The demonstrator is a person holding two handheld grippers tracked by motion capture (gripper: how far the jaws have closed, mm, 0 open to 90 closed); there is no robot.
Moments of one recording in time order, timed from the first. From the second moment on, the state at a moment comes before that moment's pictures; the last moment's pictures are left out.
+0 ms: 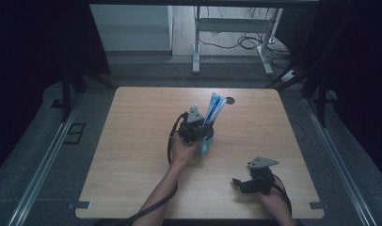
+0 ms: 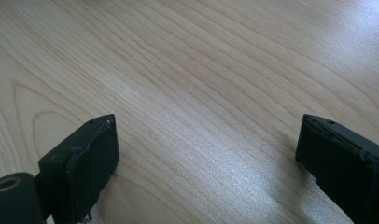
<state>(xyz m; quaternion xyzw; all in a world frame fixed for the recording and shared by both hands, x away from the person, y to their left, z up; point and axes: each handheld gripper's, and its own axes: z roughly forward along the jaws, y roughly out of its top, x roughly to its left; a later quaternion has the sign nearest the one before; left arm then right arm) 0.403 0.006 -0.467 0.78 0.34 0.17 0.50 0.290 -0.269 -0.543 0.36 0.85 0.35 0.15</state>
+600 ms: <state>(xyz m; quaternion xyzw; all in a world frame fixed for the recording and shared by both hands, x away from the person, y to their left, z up) 0.400 0.010 -0.474 0.79 0.35 0.17 0.48 0.290 -0.269 -0.543 0.36 0.85 0.35 0.15</state>
